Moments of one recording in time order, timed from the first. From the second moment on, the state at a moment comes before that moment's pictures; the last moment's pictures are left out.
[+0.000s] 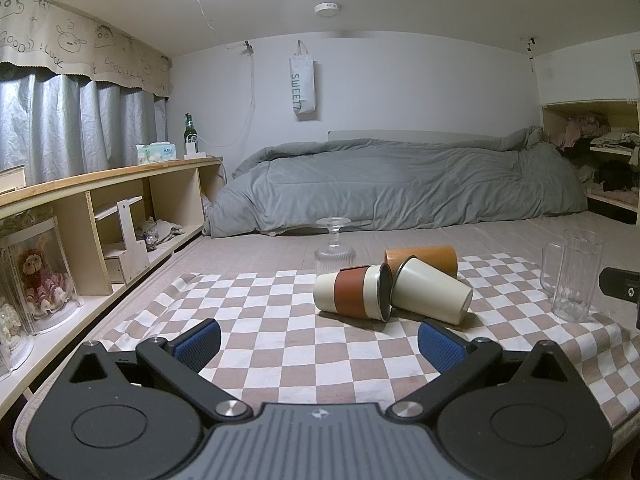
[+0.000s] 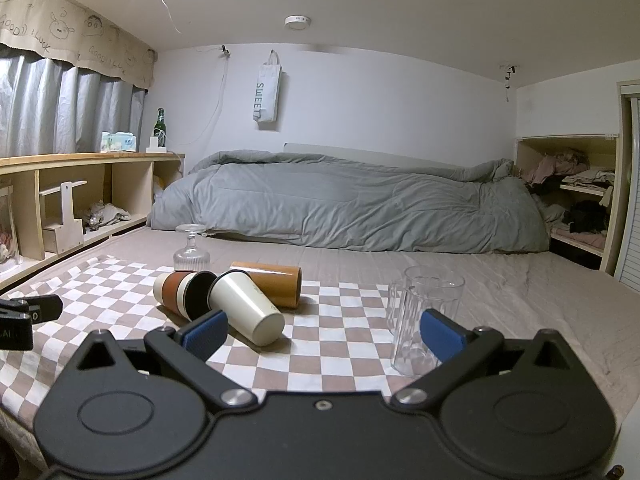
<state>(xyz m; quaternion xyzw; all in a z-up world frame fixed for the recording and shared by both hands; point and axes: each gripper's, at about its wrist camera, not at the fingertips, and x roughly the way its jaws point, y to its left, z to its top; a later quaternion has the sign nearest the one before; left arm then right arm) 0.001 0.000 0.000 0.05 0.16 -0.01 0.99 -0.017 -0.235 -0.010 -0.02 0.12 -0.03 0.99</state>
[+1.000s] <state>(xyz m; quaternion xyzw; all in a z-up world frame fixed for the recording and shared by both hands) -0.002 0.001 -0.022 0.04 0.16 -0.01 0.99 -0.014 -0.233 -0.009 -0.03 0.12 -0.03 0.99</state>
